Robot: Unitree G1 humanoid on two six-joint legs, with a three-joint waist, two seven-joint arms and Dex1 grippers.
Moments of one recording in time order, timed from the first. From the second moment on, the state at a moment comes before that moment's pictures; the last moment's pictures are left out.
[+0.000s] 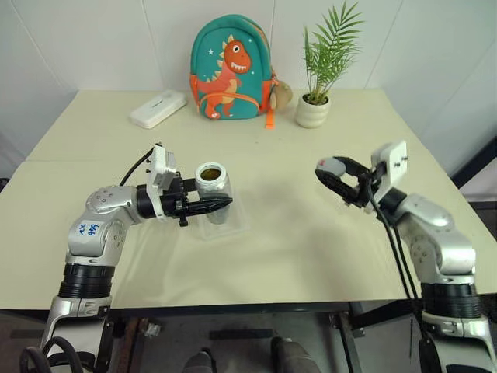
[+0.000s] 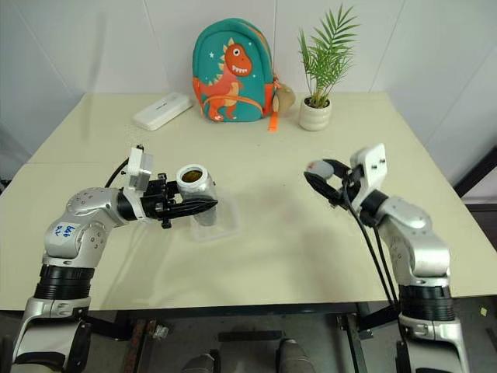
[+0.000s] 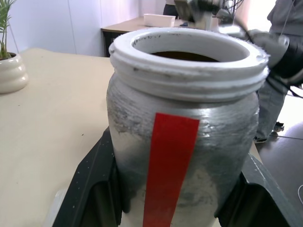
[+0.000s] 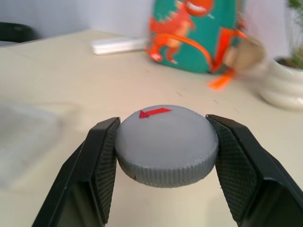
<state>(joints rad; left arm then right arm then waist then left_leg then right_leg) -0.65 0.57 0.10 0.06 -0.52 0.42 -1.14 -0.48 -0.49 -0.17 0.12 0.39 0.23 0.68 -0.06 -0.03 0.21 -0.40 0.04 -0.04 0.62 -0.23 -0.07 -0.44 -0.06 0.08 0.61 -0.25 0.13</state>
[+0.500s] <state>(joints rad) -0.68 0.55 0.09 0.10 -0.52 0.43 -1.13 -0.44 -0.43 -0.17 0.36 0.34 0.09 0.71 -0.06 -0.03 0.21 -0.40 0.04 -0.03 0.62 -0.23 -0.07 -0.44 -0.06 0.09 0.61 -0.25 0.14</state>
